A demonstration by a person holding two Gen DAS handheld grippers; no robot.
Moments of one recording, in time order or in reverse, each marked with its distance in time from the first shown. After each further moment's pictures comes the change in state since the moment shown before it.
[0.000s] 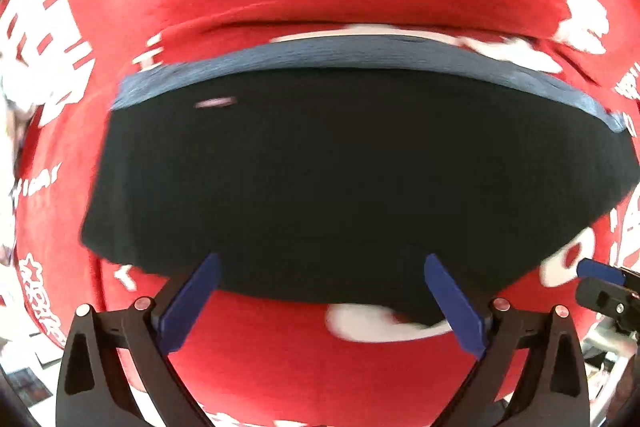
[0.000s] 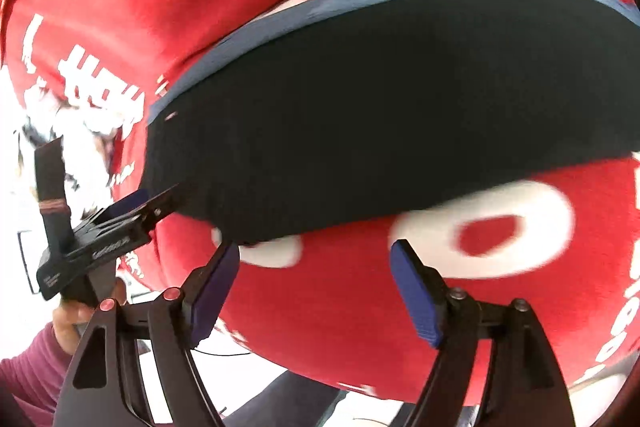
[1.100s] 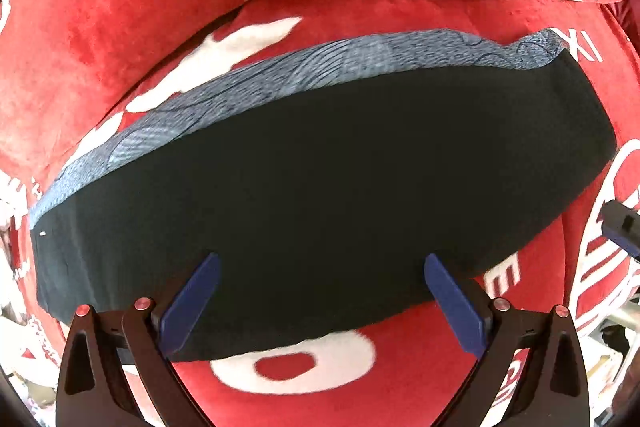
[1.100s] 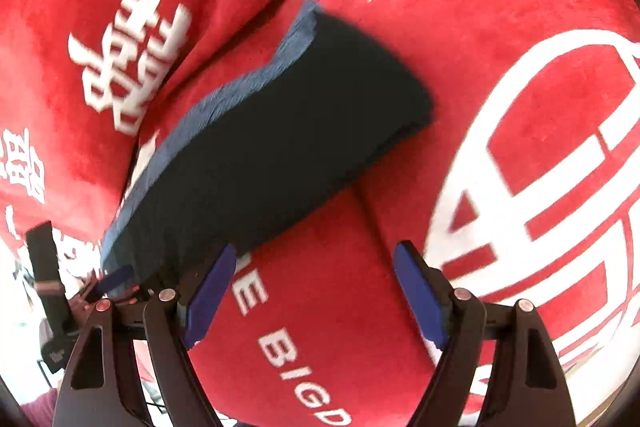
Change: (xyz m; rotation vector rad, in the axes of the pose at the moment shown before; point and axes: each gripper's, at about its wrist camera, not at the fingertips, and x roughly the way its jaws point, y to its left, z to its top) left arm 0.028 -0.311 0.056 0.217 0.054 0.065; right arm -0.162 -0.306 0.021 0.346 -0.262 -0.047
